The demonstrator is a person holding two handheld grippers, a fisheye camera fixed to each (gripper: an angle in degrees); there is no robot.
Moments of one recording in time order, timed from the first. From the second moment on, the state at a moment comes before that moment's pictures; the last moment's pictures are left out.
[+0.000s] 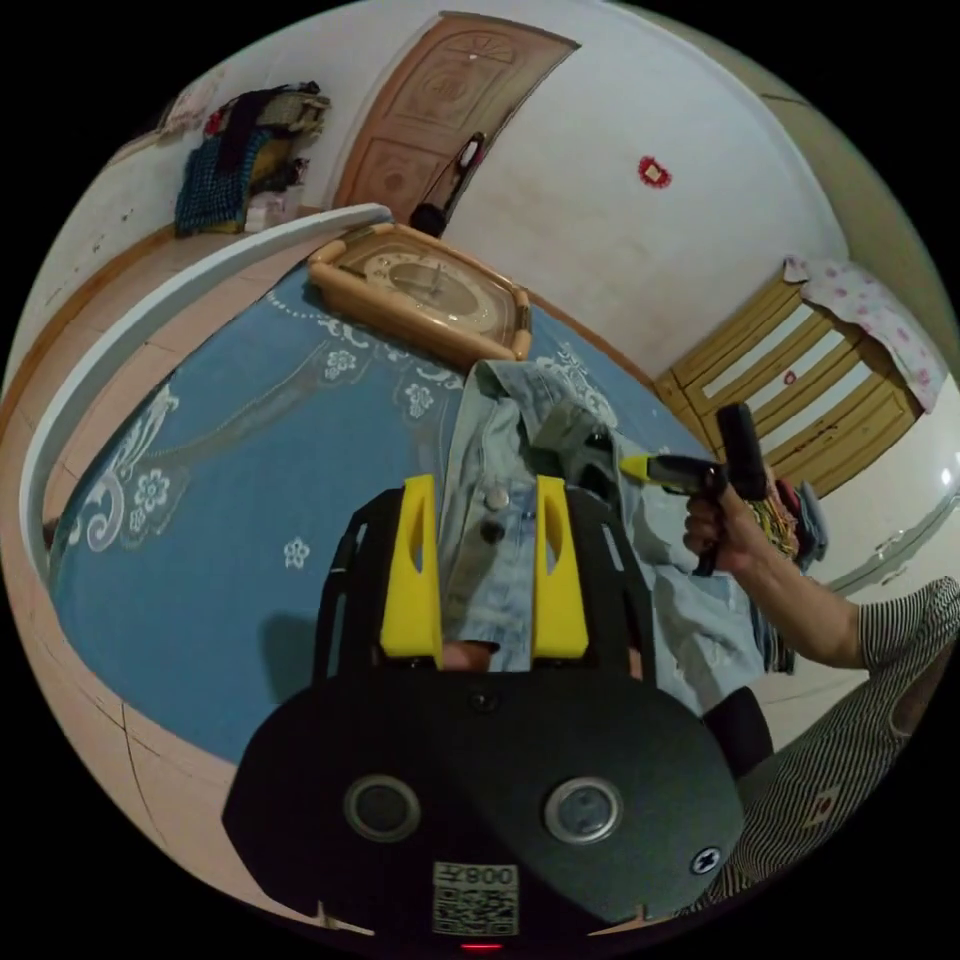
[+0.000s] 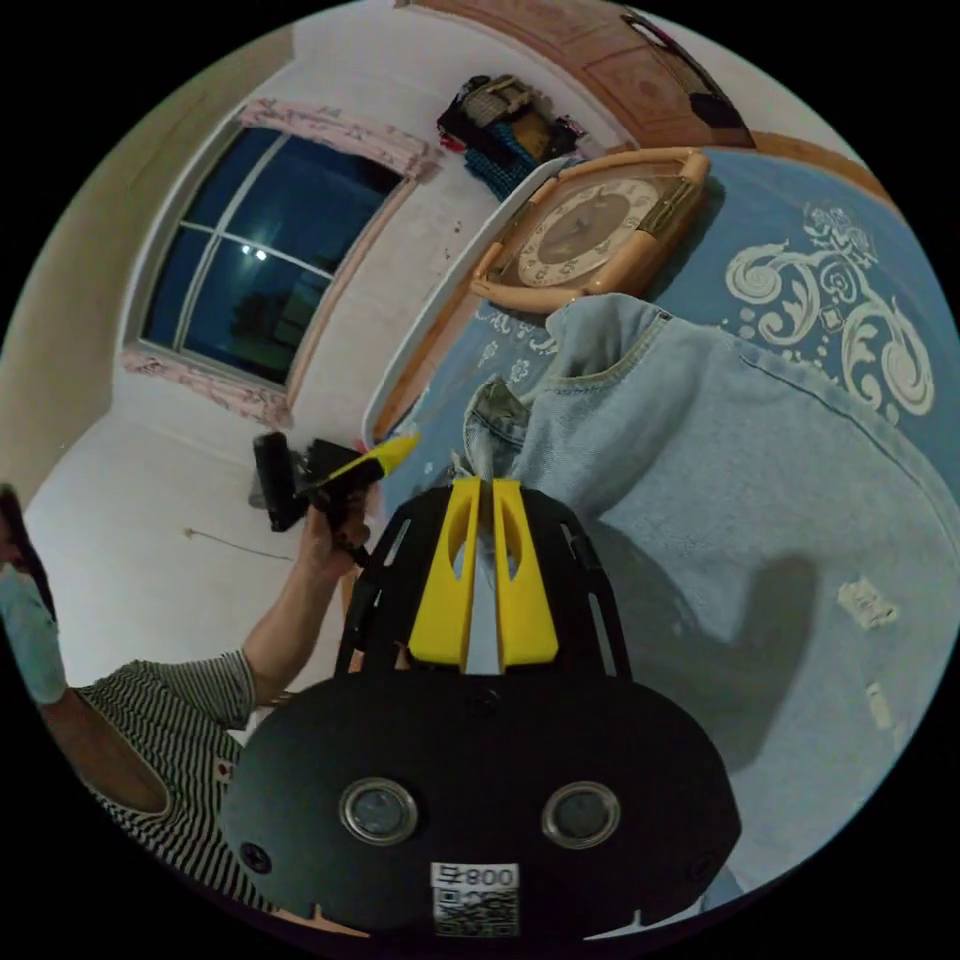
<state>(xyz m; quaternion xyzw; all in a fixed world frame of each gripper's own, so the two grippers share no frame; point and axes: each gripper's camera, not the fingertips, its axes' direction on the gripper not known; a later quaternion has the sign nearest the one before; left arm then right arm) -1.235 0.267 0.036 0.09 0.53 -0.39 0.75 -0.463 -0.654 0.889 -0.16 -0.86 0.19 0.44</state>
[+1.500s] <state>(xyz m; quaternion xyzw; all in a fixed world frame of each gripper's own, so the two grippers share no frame) -1.211 0.344 0.052 0.14 0.50 -0.42 0.74 -0.340 -0.530 0.774 0.00 -0.81 -0.06 0.59</state>
